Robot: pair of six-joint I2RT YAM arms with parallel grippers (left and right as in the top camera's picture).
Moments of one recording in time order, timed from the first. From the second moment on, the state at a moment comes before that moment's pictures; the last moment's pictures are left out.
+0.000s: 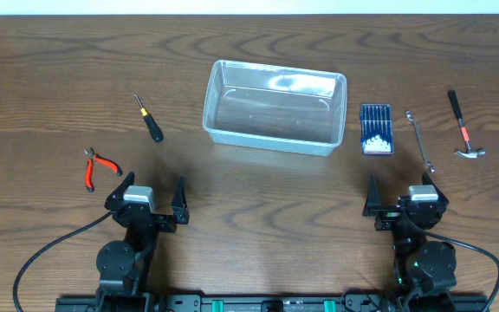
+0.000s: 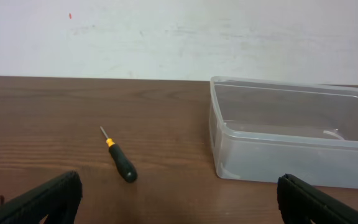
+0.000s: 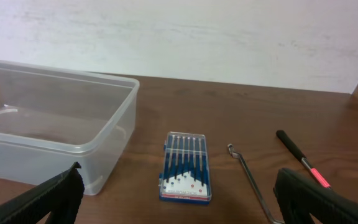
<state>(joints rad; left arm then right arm) -0.08 0.01 0.03 -0.12 0.08 -0.07 0.18 0.01 0.04 -0.13 0.18 -0.04</state>
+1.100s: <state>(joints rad) -0.08 0.01 0.02 -0.11 0.08 -0.15 0.18 0.01 0.04 -0.08 0.15 0.03</state>
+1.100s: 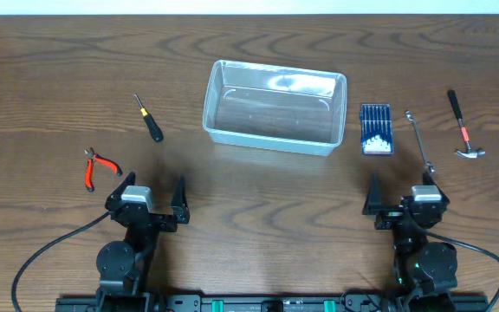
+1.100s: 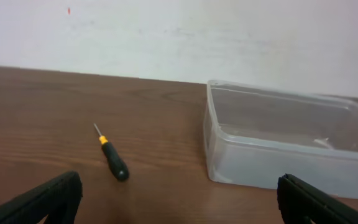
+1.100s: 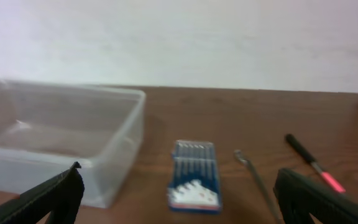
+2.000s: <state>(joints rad) -0.08 1.10 1.21 -0.99 0.07 -0.19 0.13 1.24 1.34 -0.98 0.03 0.13</state>
